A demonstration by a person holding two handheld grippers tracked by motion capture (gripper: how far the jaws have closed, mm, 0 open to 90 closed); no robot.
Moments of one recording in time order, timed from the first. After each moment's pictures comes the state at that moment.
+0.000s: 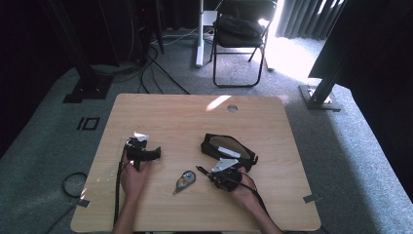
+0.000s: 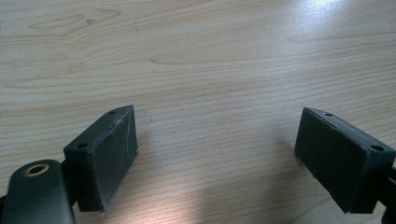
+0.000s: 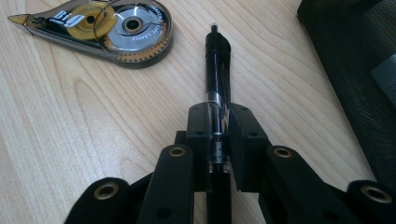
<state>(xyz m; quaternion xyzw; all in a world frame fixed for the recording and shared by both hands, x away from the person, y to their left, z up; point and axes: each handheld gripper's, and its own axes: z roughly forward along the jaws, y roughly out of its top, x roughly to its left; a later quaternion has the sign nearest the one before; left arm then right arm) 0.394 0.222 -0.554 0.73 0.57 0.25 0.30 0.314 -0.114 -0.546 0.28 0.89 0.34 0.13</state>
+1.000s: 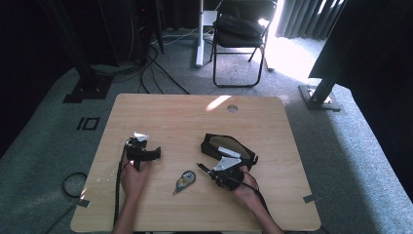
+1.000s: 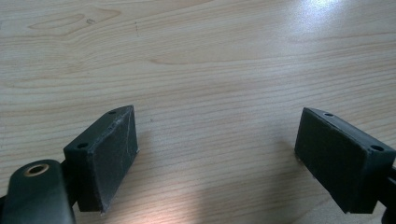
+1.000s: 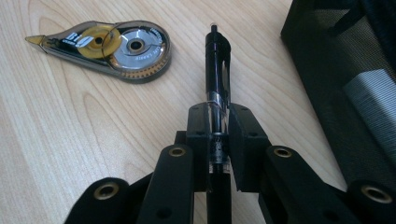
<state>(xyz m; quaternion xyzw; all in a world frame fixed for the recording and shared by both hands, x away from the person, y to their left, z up) 0.394 0.222 -0.554 0.73 0.57 0.25 0.30 0.311 -0.119 -0.532 0.27 0.88 0.35 0.14</state>
